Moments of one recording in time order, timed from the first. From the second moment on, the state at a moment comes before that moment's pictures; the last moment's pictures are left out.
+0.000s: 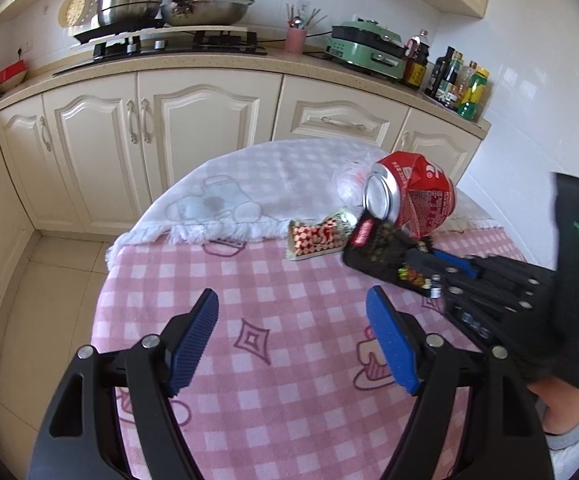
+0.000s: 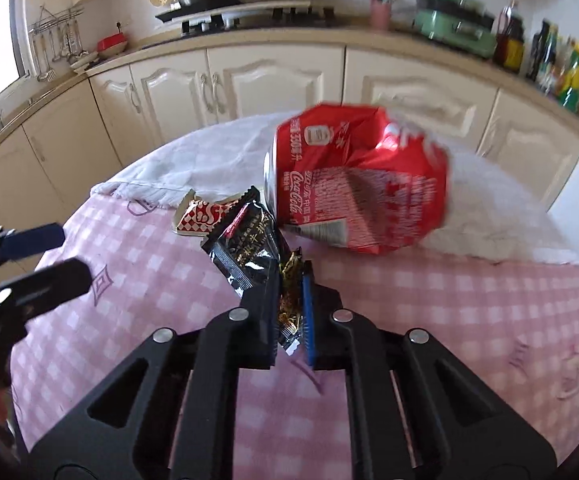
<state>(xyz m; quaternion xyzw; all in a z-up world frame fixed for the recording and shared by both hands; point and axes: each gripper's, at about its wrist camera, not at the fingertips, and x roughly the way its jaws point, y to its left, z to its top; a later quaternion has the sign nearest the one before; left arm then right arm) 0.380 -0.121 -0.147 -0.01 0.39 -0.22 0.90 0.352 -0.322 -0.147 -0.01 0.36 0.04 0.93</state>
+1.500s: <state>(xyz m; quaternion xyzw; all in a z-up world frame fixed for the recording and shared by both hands) 0.411 -0.160 -0.143 0.04 0.38 -0.24 0.89 0.322 -0.345 -0.084 0.01 0.26 -0.04 0.97</state>
